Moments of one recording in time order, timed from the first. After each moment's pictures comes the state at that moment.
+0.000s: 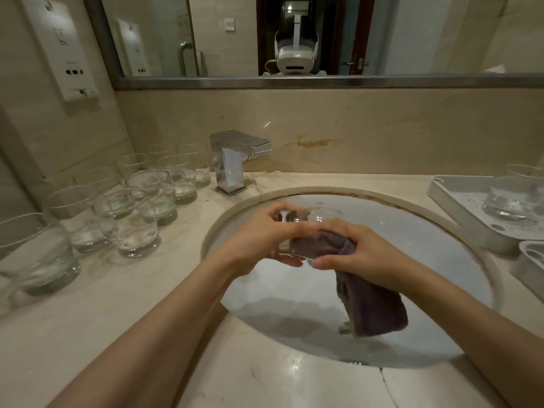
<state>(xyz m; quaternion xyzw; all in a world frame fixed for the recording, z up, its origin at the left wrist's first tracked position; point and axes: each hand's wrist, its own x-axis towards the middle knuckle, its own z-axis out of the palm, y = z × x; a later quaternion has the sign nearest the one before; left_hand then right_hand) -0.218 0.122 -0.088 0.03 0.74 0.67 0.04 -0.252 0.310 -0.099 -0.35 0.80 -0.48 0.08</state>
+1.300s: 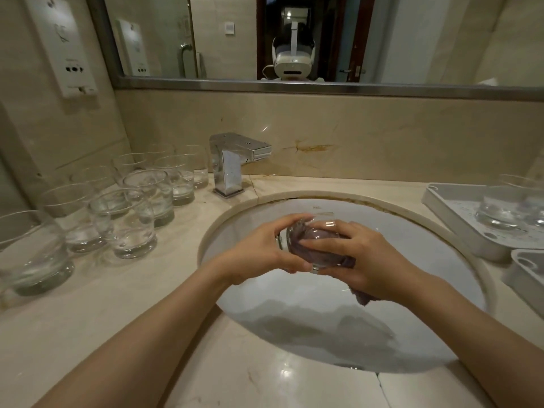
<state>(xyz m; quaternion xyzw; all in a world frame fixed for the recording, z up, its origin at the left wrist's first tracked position) -0.221 0.116 -0.104 0.14 0.80 0.58 0.05 -0.275 0.323 -0.122 -0.49 0.83 -0.18 -0.20</state>
